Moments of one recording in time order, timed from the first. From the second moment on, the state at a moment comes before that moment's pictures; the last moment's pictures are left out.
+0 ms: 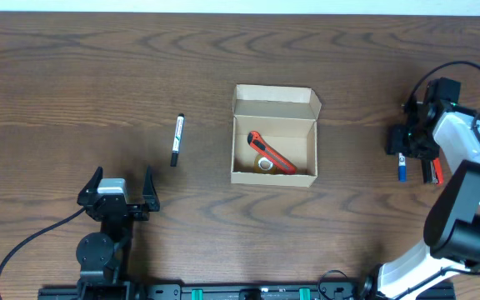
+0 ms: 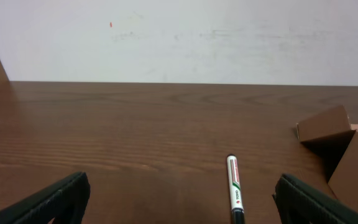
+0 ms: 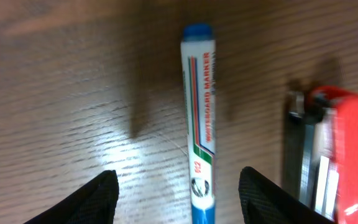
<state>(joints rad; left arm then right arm) -0.03 0.01 0.02 -0.10 -0.01 -0.02 -0.32 1.86 1.20 -0.75 0.04 -0.12</state>
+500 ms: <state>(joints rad) -0.03 0.01 0.02 -0.10 -0.01 -0.02 -0.32 1.93 1.20 -0.72 0.01 -0.13</state>
